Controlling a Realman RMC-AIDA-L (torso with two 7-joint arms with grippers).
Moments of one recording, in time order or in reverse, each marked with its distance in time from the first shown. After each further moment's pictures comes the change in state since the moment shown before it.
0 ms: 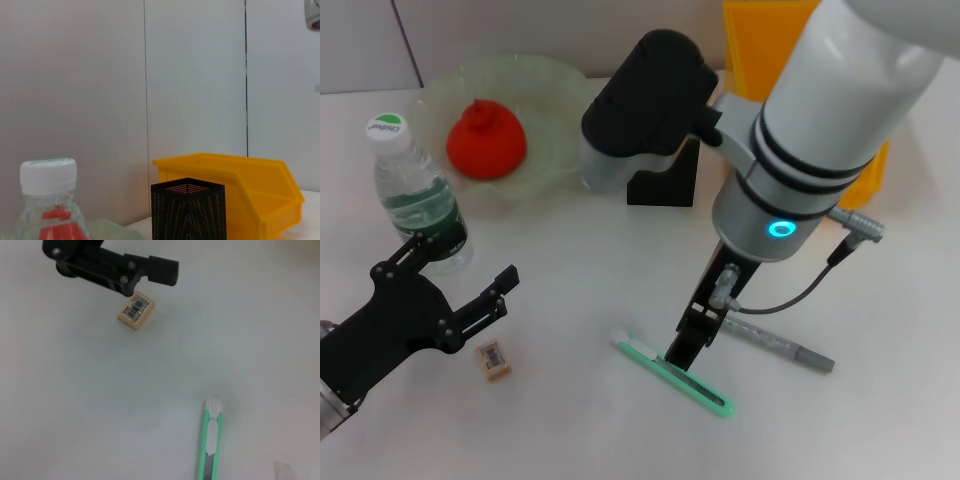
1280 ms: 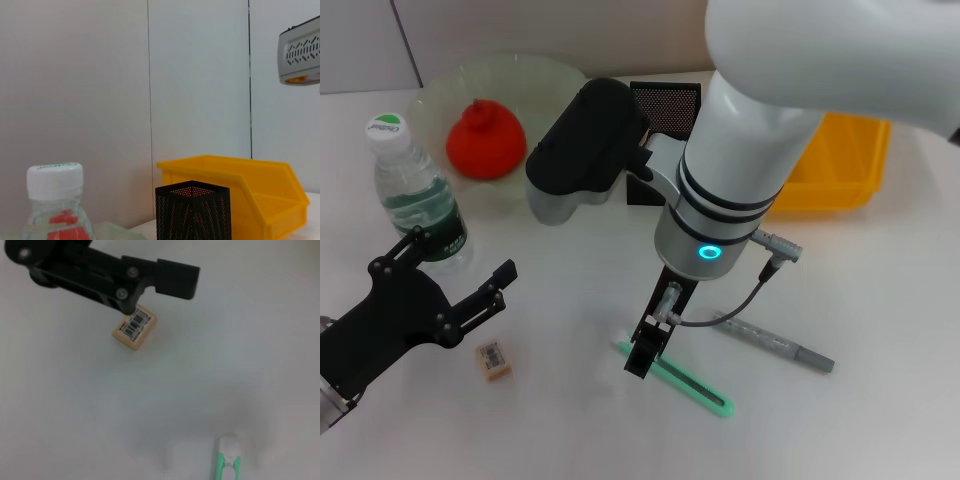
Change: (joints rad) left arm -0.005 0.000 -0.011 0.001 0.000 -0.002 0.000; right arm 0.129 0.002 -0.150 0.311 0.086 0.263 0.021
